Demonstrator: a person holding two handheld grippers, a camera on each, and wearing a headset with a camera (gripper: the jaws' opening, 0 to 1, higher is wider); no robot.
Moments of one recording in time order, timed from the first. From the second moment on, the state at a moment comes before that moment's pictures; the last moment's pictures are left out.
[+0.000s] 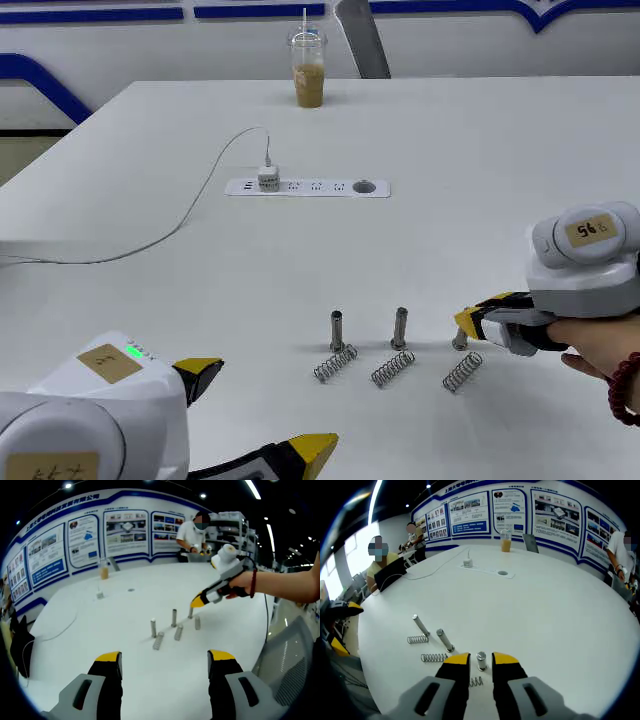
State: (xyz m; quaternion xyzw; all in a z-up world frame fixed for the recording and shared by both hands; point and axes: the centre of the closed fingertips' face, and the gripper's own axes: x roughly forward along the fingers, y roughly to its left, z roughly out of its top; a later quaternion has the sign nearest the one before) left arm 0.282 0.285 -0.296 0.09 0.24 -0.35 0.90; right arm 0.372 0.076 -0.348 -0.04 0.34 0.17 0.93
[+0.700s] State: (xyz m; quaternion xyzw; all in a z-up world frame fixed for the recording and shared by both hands) left arm 0.310 0.275 -0.314 0.14 0.24 -0.37 0.89; right arm 0.353 0.077 -0.316 -0.01 0.26 0.21 0.94
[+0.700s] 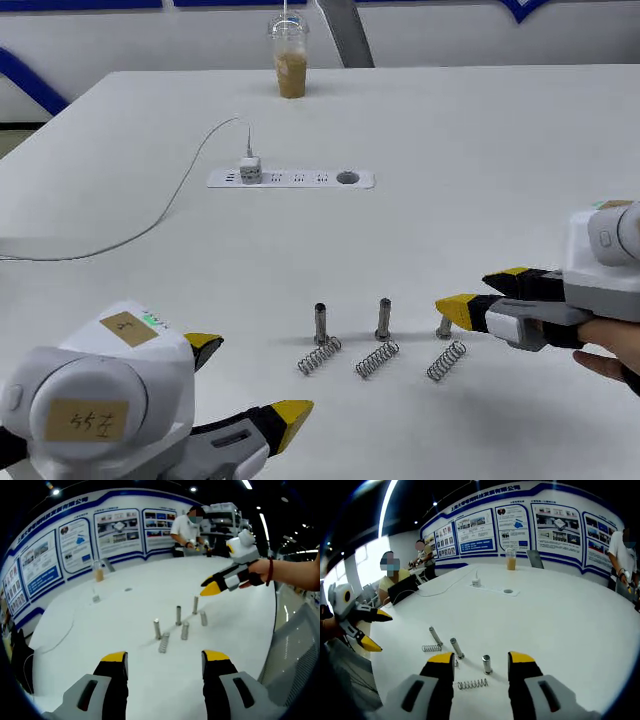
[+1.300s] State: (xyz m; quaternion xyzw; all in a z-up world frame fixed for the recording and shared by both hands) left arm 0.331 0.259 -0.343 0.18 0.24 -0.40 0.86; right arm 0.322 0.091 -0.313 0.01 0.22 0.28 0.94
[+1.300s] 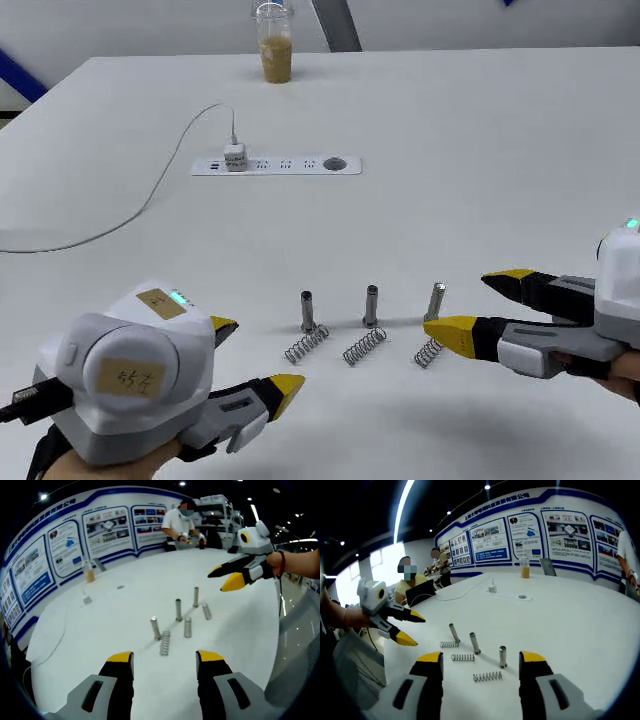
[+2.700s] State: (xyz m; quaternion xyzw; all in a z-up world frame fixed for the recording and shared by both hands) left arm 0.359 0.230 -0.399 0.21 0.28 -0.46 0.82; right arm 0.276 0.099 -0.339 0.03 0.23 0.30 0.93
